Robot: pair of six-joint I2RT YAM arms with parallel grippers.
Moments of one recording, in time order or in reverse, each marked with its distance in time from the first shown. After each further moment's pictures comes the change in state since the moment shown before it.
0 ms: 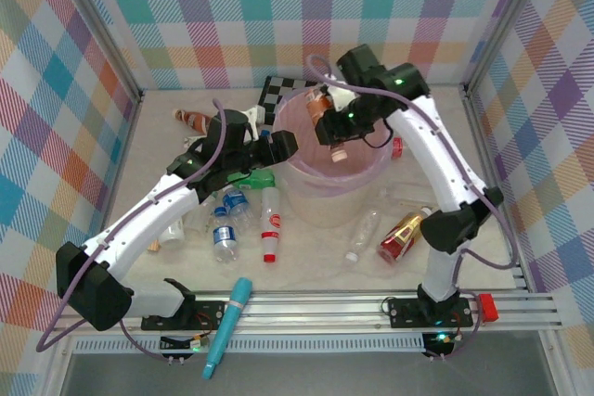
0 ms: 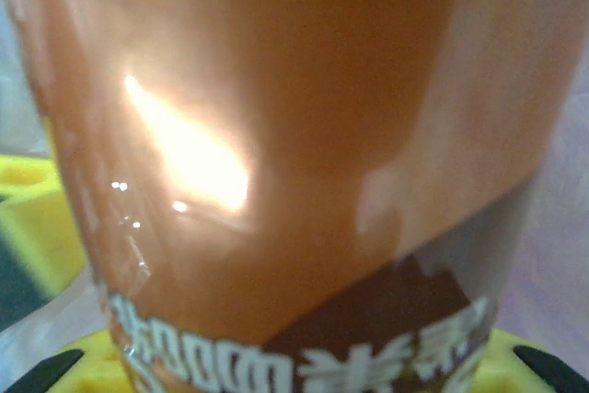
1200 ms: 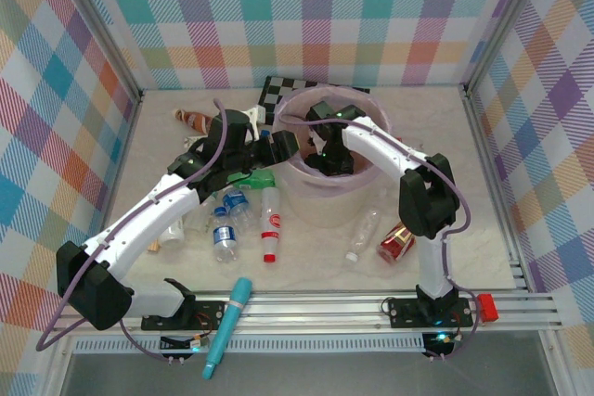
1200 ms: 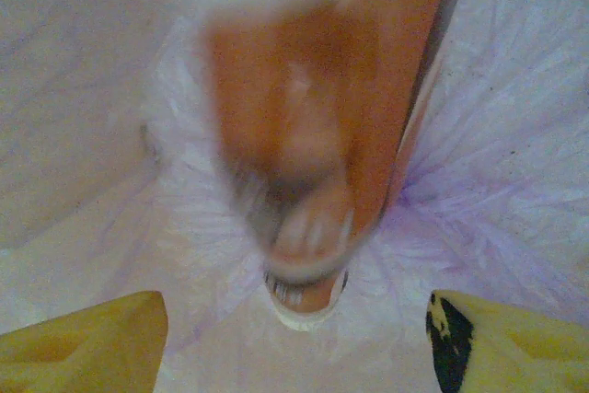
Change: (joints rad) left arm -0.007 0.004 0.004 -0.006 -0.022 0.003; right arm 0.027 0.171 -0.485 0.315 0.087 0.100
